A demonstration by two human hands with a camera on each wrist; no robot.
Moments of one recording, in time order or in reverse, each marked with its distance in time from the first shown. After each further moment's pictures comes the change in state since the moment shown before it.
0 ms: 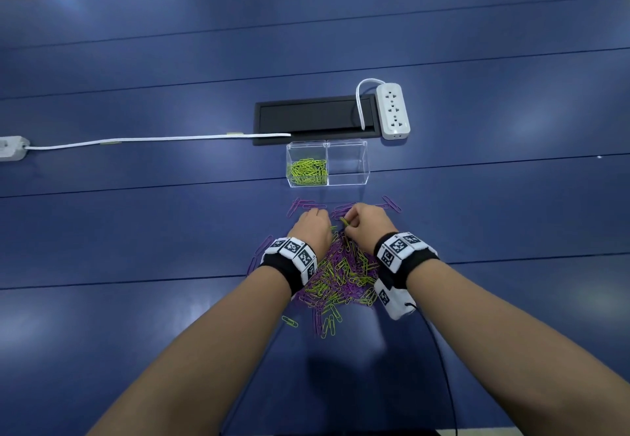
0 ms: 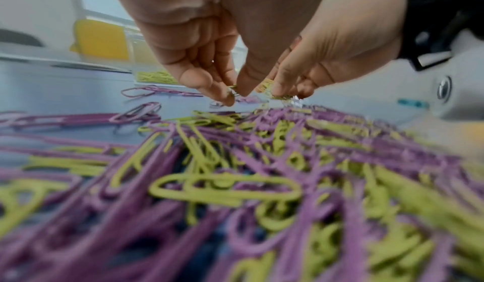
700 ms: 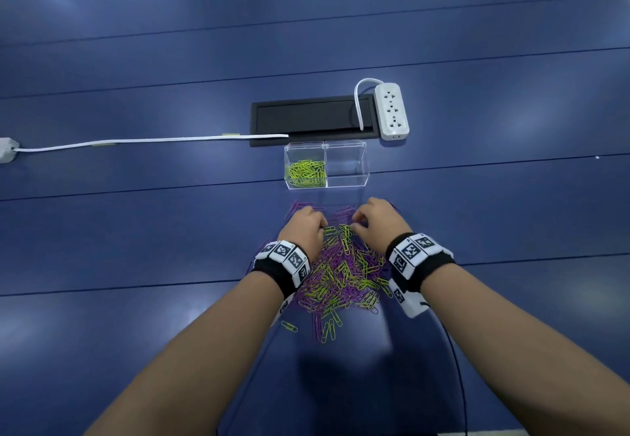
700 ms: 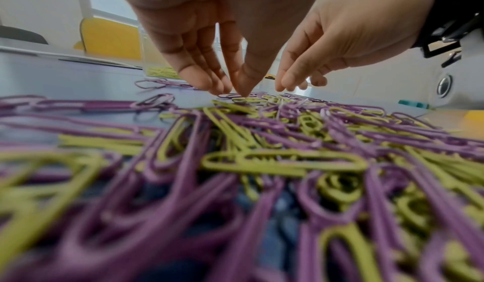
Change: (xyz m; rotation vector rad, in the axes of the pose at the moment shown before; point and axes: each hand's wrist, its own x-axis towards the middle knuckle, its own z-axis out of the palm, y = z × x) left_hand 0.000 -0.018 -0.003 -0.103 0.082 0.036; right_hand 0.001 0.012 -0.017 -0.211 0.029 -0.152
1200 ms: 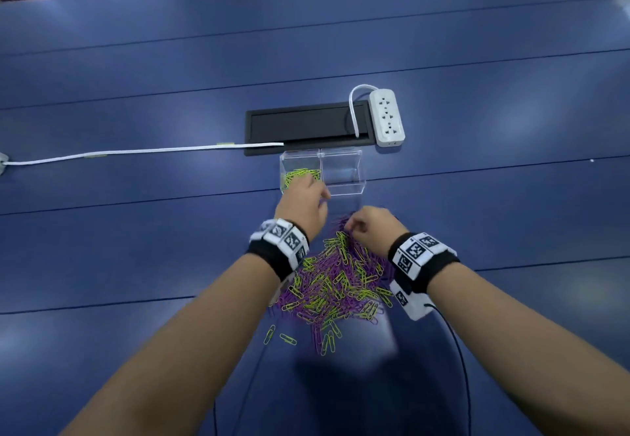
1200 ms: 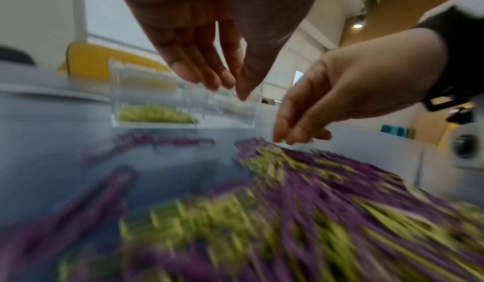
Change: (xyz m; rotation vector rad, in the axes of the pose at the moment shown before) left_hand 0.030 0.027 -0.049 0.028 0.245 0.191; right_hand 0.009 0.000 -0.012 0.077 -0.112 -0.024
